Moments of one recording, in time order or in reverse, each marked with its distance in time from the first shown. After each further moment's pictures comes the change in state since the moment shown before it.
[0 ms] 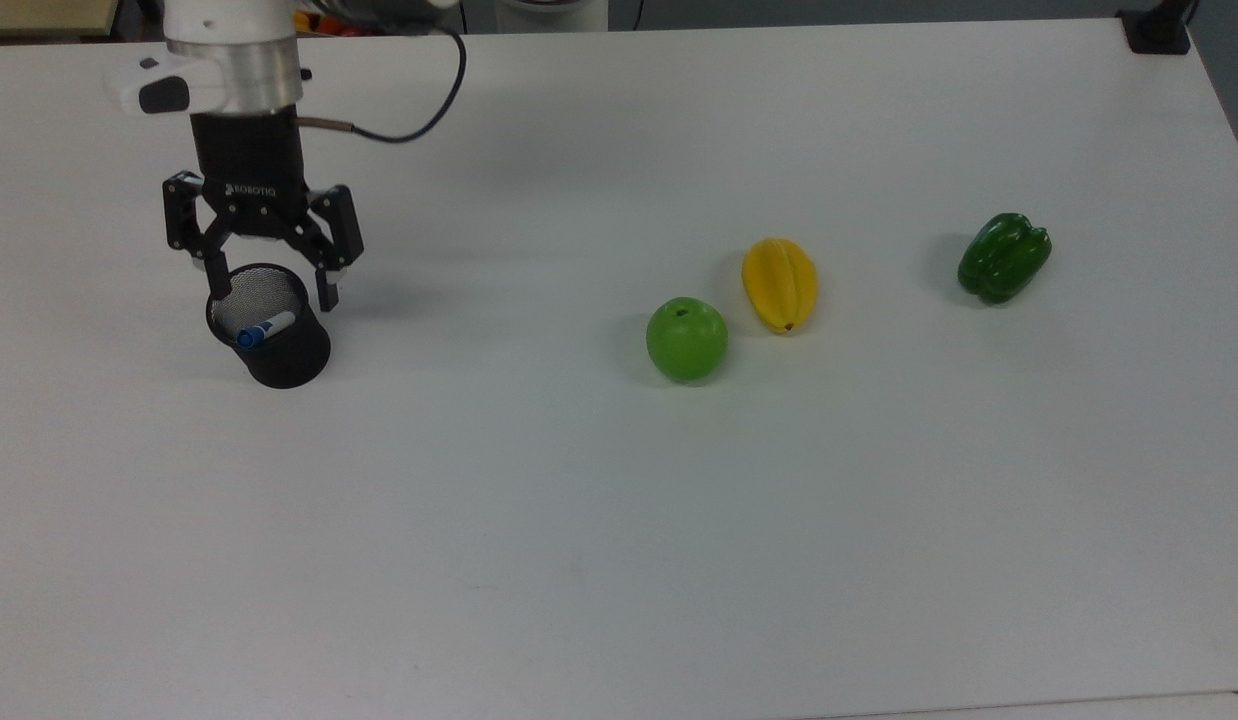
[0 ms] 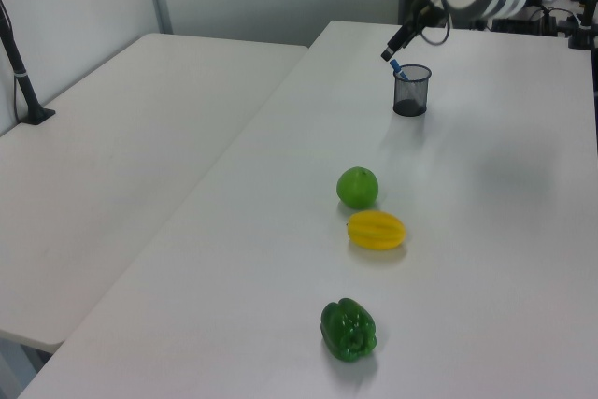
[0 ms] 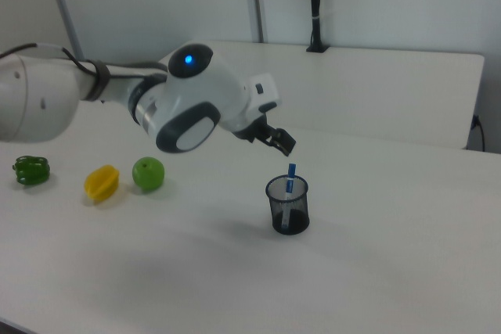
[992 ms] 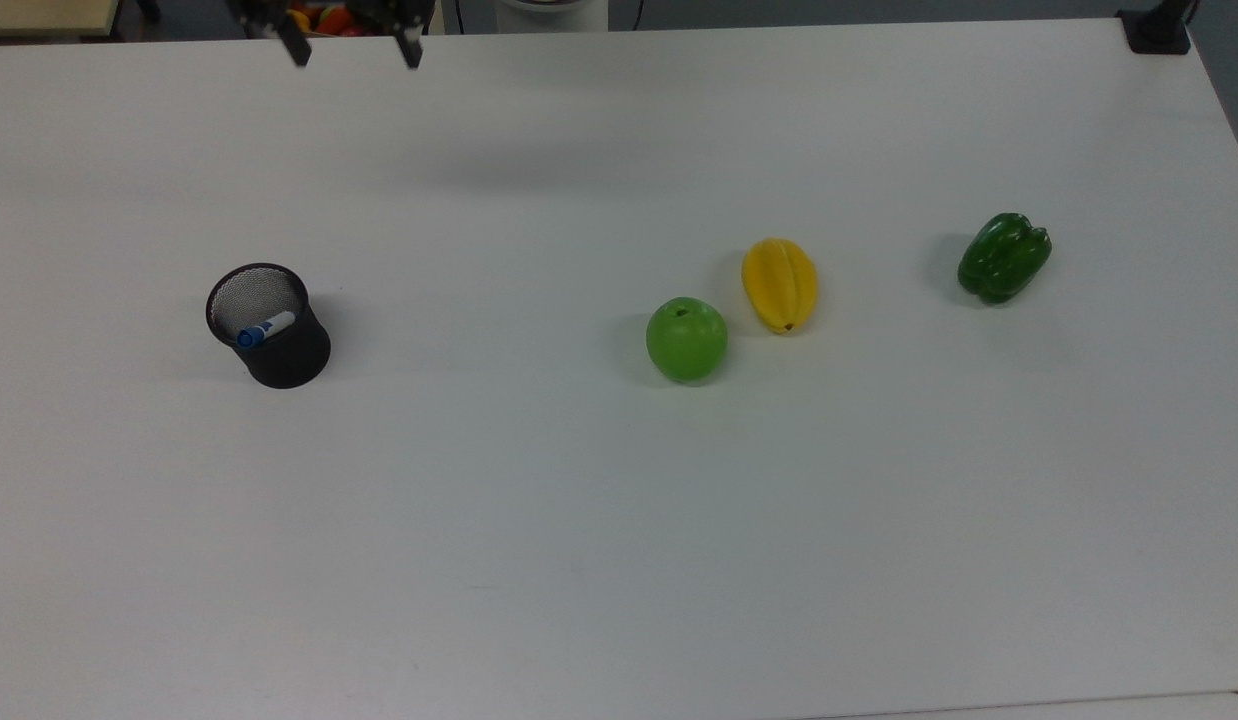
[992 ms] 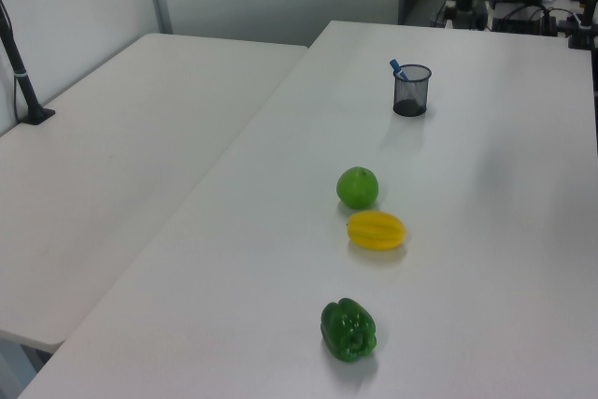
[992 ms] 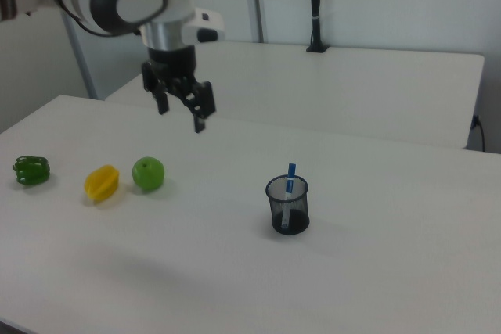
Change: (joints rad) arm 0.014 -0.216 0.012 0.268 -0.213 -1.028 0.293
